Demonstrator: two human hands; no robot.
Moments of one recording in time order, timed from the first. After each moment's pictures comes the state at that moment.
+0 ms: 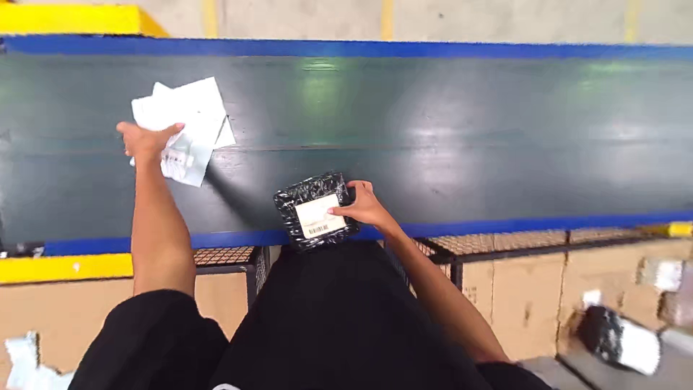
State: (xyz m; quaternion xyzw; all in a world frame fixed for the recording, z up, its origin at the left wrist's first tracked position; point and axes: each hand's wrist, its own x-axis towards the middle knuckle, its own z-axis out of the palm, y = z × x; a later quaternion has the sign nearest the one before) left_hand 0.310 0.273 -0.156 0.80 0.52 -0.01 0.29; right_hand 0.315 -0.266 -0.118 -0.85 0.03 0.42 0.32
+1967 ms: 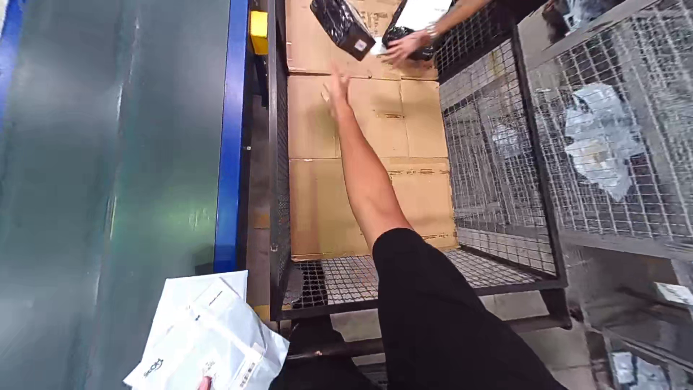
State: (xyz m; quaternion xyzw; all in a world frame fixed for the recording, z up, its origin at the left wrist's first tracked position) left_hand 0.260 -0.557 -0.097 0.64 0.09 -0.43 0.63; right_hand 0.209 -1.267 -0.227 -0.38 0.52 -0.46 0.61
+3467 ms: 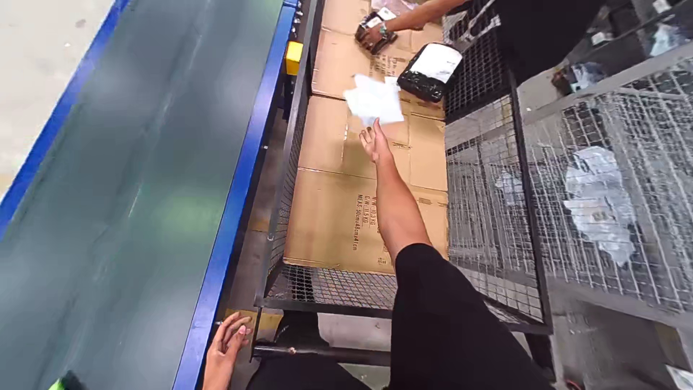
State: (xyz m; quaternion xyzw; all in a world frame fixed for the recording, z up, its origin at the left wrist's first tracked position) left_hand 0.202 -0.556 -0.161 0.73 -0.01 -0.48 0.48; right_hand 0.072 -1.236 -0.256 -0.35 0.50 -0.39 0.69
